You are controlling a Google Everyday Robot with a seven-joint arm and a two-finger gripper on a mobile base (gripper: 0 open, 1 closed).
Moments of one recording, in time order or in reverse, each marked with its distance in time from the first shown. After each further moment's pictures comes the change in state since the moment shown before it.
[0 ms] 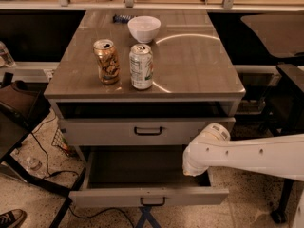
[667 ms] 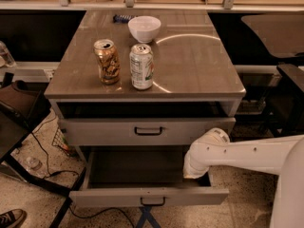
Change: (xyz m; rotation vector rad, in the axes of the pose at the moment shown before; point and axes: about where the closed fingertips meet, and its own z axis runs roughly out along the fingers) arm 0.013 0.003 0.047 -0.059 -0.034 0.051
